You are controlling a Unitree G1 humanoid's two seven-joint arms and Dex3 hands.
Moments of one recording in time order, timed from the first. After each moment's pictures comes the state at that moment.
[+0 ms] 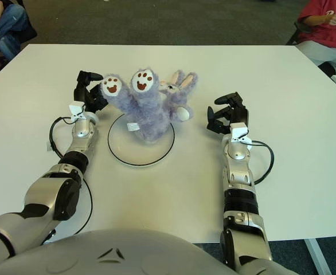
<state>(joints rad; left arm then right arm) -0.58 -0.01 0.16 1.03 0.00 -0.75 0.19 -0.17 -0.15 -0.21 0.27 -0.09 -0.19 -0.17</state>
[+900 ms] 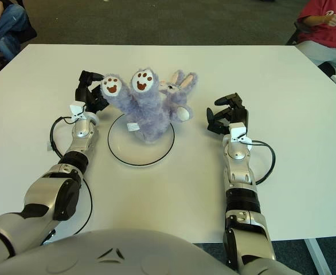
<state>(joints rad) -0.58 -0.01 0.16 1.03 -0.01 -0.75 0.15 -0.18 -0.19 -0.18 0.30 -0.13 -0.20 -0.20</state>
